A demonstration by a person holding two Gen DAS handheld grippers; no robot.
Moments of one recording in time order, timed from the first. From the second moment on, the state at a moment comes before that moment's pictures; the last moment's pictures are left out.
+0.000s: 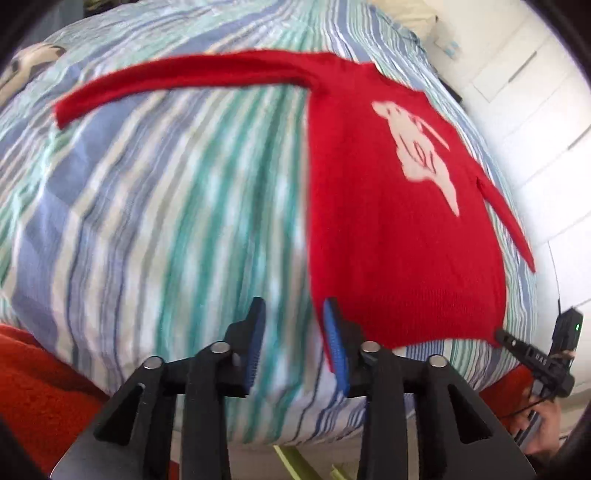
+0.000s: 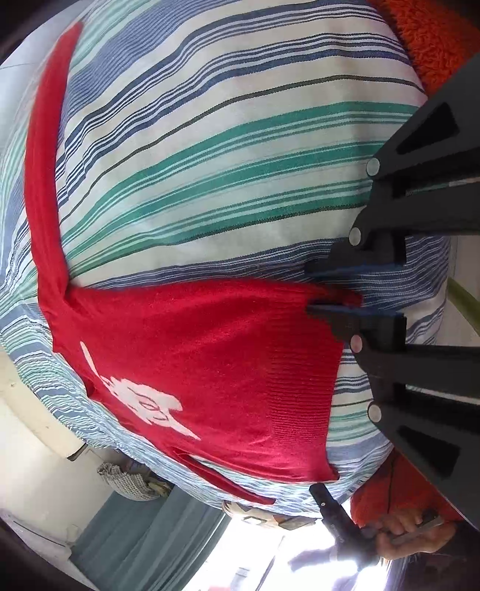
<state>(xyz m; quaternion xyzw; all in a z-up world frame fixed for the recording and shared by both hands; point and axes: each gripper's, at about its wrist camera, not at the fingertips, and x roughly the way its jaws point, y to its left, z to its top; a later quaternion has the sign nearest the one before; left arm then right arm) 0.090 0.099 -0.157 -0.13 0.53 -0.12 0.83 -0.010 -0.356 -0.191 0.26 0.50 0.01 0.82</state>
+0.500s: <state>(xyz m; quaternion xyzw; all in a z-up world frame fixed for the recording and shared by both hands) 0.222 0.332 -0.192 -0.41 0.43 0.01 0.80 -0.009 -0.349 -0.186 0.23 0.50 -0.01 0.83</state>
